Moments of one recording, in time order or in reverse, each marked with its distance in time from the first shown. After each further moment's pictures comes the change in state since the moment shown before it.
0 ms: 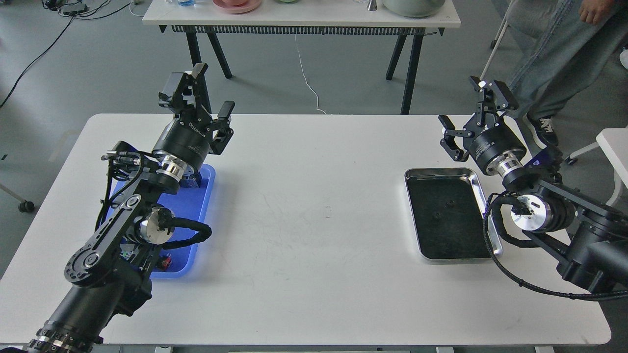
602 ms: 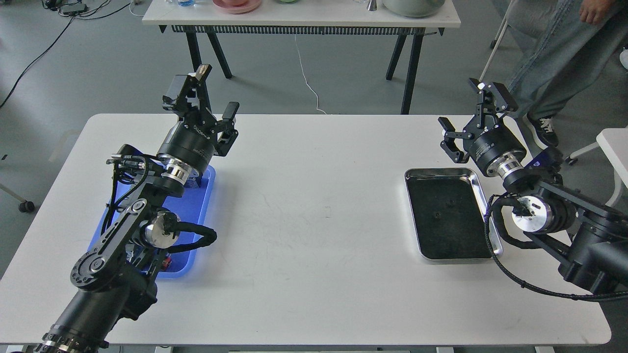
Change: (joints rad) left arm 0.009 -0.022 -0.004 -0.007 0.020 -0.004 -0.034; right arm 0.002 -0.031 -0.023 -0.001 0.000 0.000 0.000
